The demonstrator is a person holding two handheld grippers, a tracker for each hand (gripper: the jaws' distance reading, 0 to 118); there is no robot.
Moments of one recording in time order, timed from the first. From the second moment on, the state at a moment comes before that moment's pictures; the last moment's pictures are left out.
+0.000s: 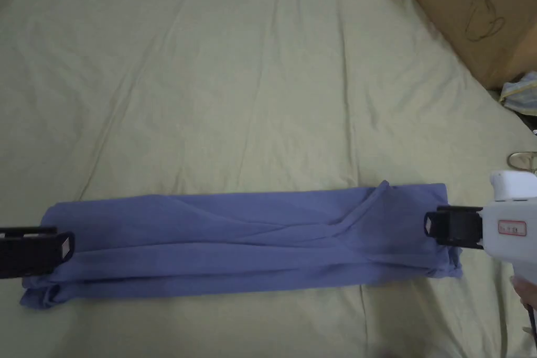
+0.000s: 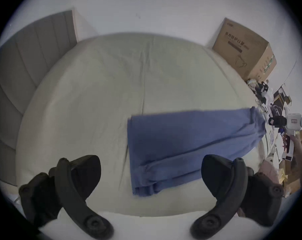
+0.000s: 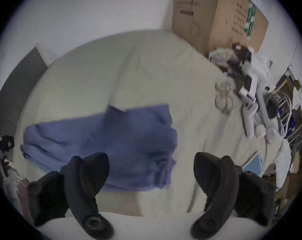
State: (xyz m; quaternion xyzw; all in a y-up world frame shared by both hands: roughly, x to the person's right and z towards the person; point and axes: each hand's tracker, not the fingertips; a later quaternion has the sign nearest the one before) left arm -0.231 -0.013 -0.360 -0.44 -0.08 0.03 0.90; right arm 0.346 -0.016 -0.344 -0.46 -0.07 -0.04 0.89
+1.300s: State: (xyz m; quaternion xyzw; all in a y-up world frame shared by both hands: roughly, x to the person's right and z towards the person) left arm -0.363 -0.106 -0.395 -0.37 -0.20 0.48 0.77; right arm 0.172 -0.027 -0.387 -0.45 -0.02 0.01 0.89
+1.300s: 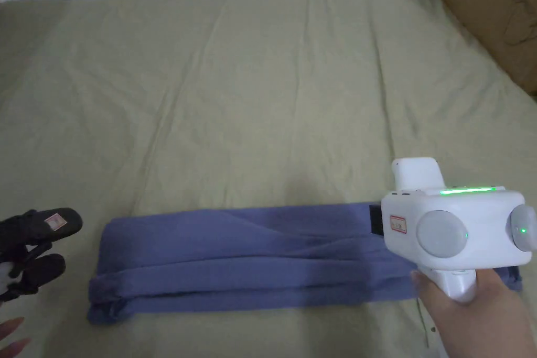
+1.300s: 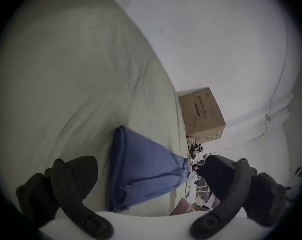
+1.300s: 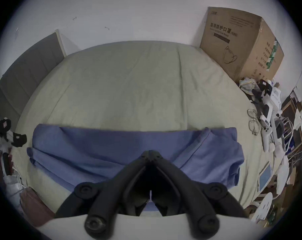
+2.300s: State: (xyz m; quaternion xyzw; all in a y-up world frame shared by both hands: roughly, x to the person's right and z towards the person) left arm -0.267 -0.034 -0.368 -0.41 0.05 0.03 0.91; right arm 0.181 -0.019 -0.380 -0.47 0.02 -0.02 0.88
